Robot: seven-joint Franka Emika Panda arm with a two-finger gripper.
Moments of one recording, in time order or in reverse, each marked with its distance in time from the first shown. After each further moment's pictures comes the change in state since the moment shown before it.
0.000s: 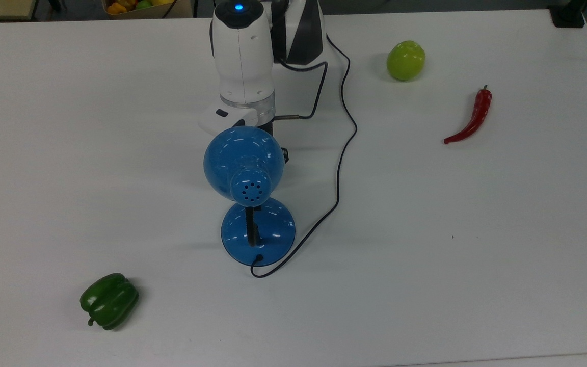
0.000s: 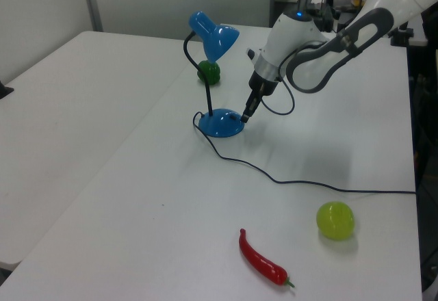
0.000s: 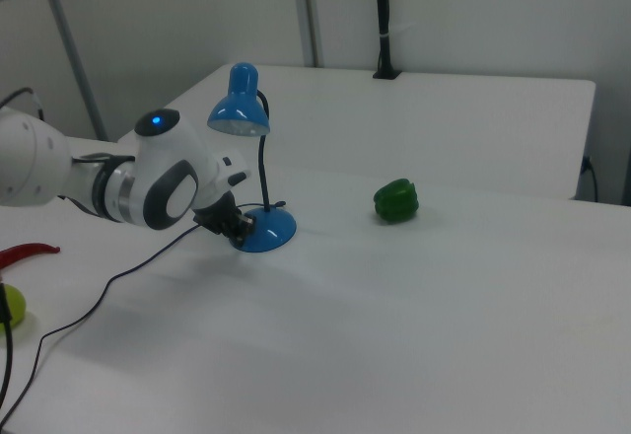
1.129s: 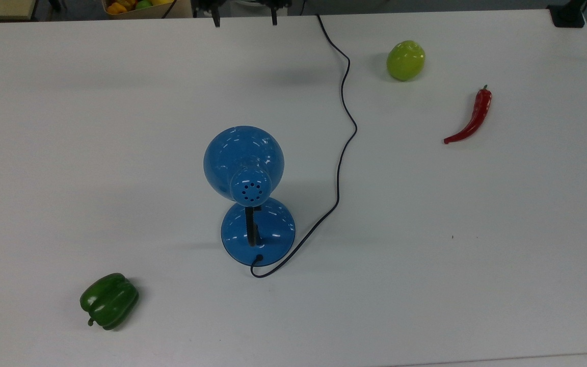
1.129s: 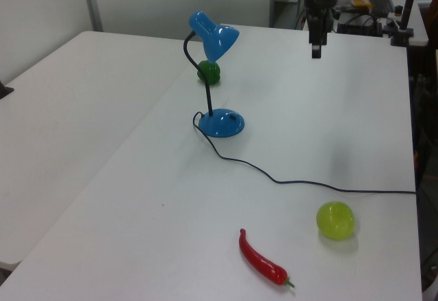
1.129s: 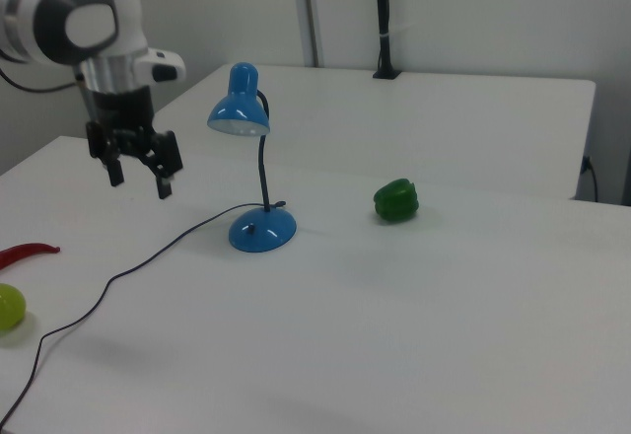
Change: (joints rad) arm 0.009 -0.429 -0.027 0.187 -0.004 -1.088 0.109
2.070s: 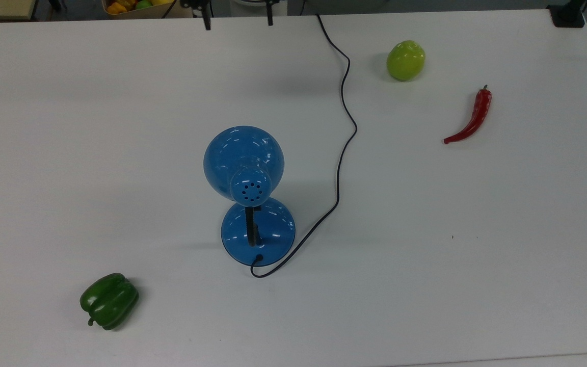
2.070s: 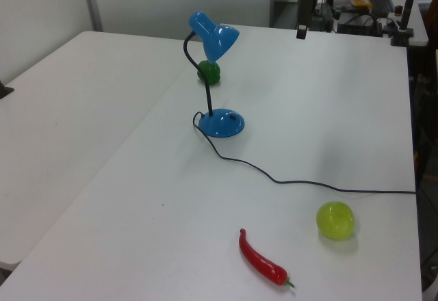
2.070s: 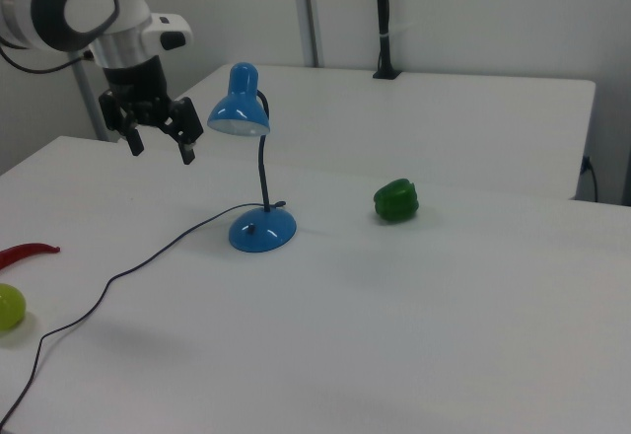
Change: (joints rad) arm 0.041 0.000 -0.063 0.042 0.000 0.146 -0.101
